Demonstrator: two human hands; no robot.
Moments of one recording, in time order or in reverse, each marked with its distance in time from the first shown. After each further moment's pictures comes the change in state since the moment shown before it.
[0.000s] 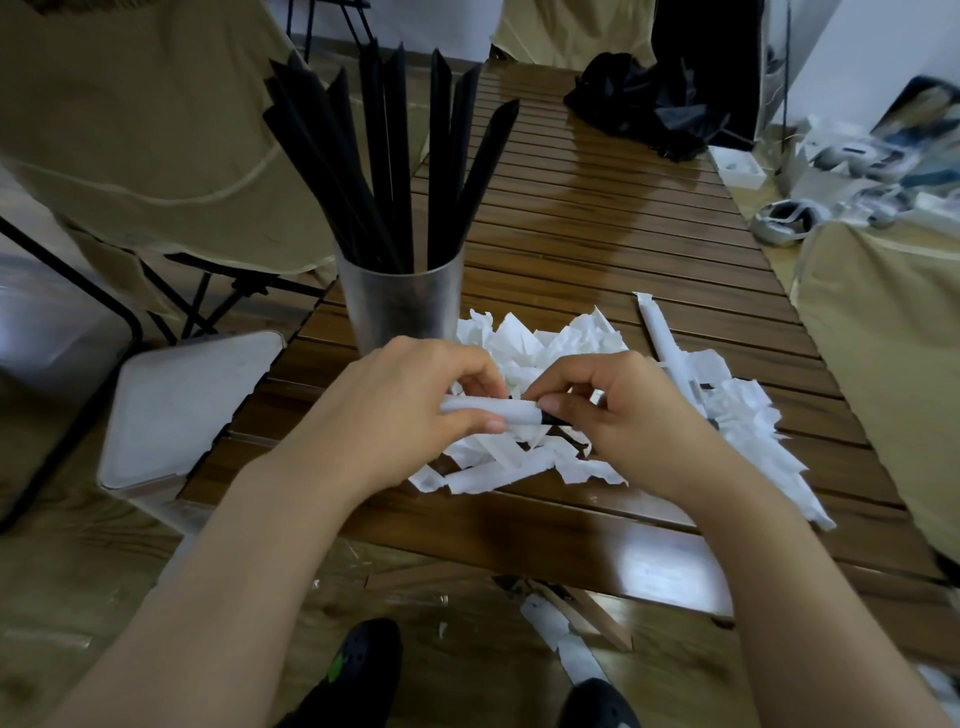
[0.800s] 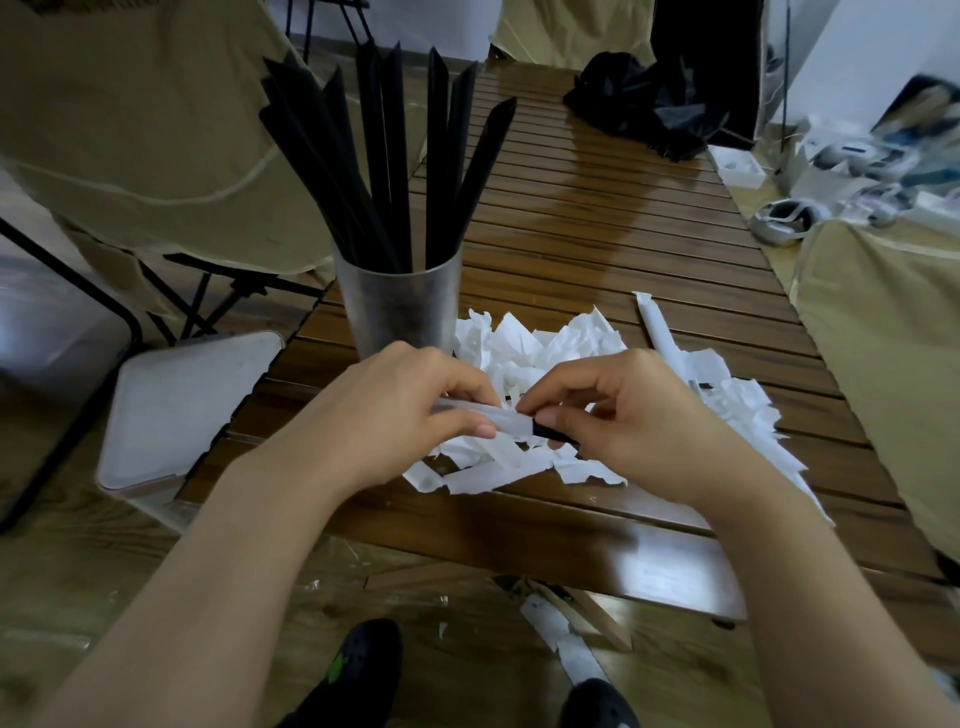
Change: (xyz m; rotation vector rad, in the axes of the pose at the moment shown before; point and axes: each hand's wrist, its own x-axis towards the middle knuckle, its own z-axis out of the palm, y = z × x) left_hand 0.000 -0.005 -0.003 -0.047 -0.099 0.025; right_hand -0.008 -0.008 -0.008 0.044 -0.050 -0.096
